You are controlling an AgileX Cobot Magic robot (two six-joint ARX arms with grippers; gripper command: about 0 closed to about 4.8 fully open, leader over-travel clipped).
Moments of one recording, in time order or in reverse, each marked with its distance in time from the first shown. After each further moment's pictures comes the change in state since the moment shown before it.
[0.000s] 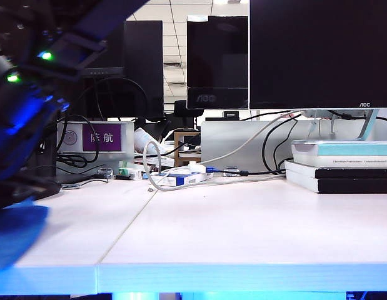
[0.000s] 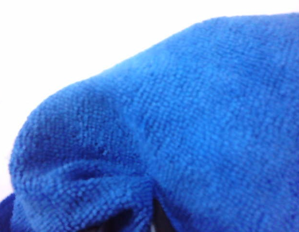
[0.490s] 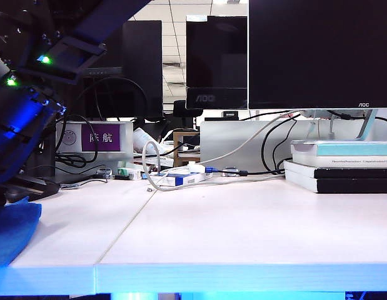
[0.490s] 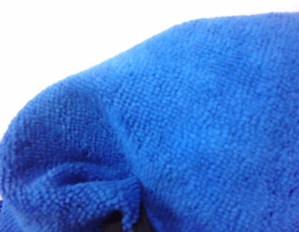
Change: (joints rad) left arm 0.000 0.003 0.000 0.000 0.000 0.000; right arm 0.013 0.005 -0.013 0.043 0.007 0.019
